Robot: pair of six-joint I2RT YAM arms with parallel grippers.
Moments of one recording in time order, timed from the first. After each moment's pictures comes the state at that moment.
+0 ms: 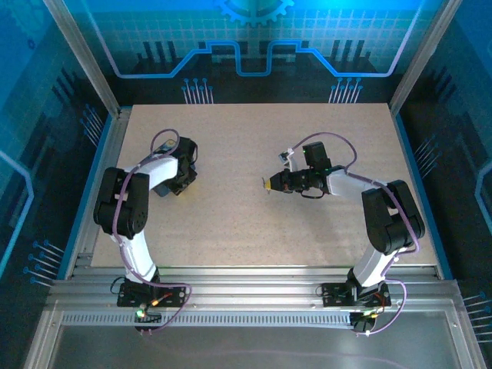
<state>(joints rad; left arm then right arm) -0.15 1.87 1.16 -0.61 -0.23 -1.07 0.32 1.71 0.96 -0.13 -0.89 0.41</state>
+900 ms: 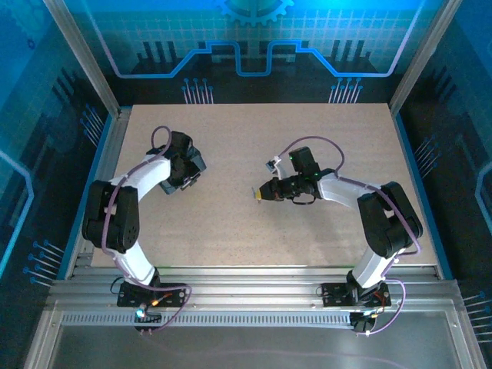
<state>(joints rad) -0.15 1.71 1.15 -0.63 0.05 -0.92 0.44 1.70 0.96 -0.17 -0.86 0.40</state>
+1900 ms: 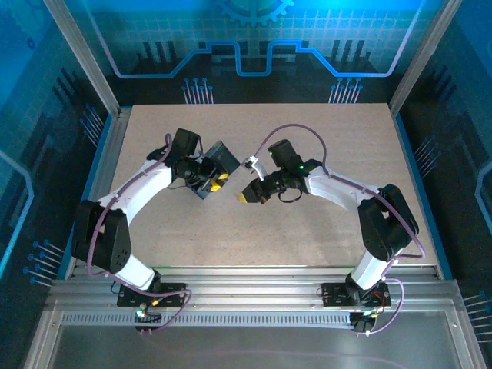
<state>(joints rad) -0.28 1.55 1.15 -0.65 0.53 -1.11 0.59 1.69 1.16 -0.39 -0.84 0.07</state>
